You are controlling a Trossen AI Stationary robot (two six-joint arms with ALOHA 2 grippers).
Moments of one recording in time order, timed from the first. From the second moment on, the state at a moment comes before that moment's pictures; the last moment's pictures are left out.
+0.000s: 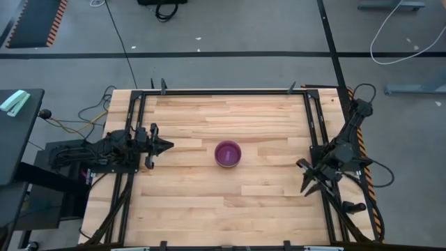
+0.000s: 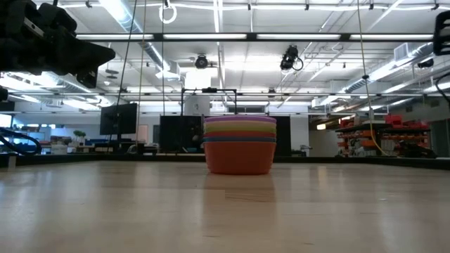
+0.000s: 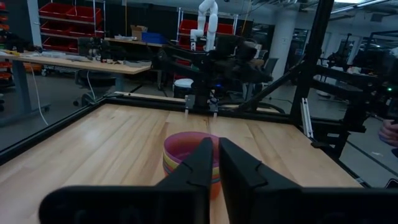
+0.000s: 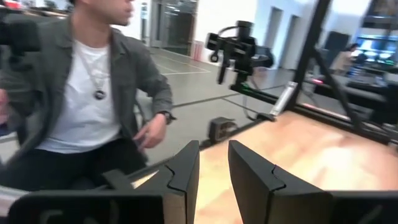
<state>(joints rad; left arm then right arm) 0.08 0.01 0.01 0.07 0.04 -0.12 0.90 0.11 0.01 0.04 0.13 -0.13</state>
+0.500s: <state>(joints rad) 0.08 0.01 0.01 0.07 0.04 -0.12 0.52 0.11 0.01 0.04 0.13 -0.13</state>
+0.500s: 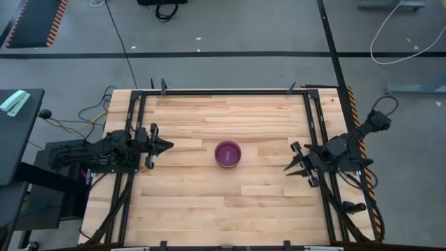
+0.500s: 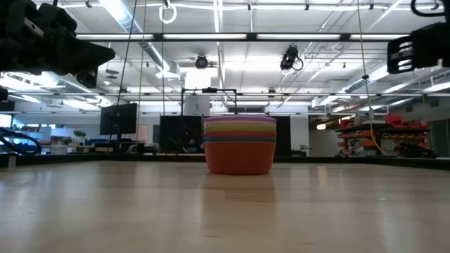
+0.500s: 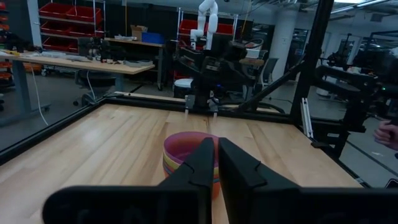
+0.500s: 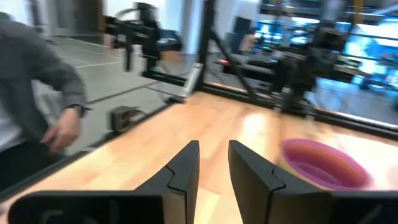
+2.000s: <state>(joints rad) 0.08 0.01 0.01 0.07 0.04 -0.12 -0.06 0.11 0.01 0.04 0.12 -0.07</state>
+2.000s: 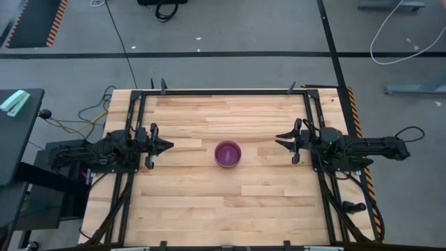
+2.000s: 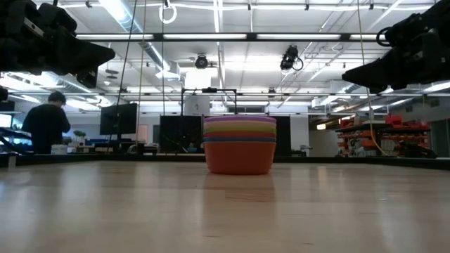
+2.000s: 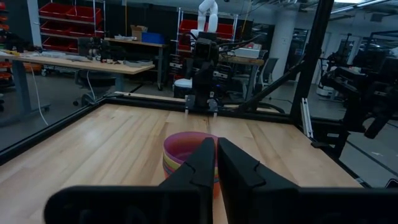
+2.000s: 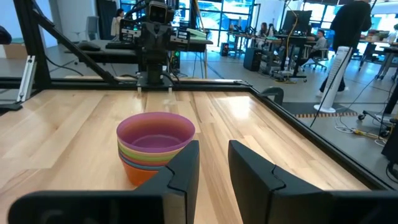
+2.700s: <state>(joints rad) 0.08 0.01 0.01 0.07 0.04 -0.12 -0.06 0.11 0.01 0.04 0.12 -0.07</state>
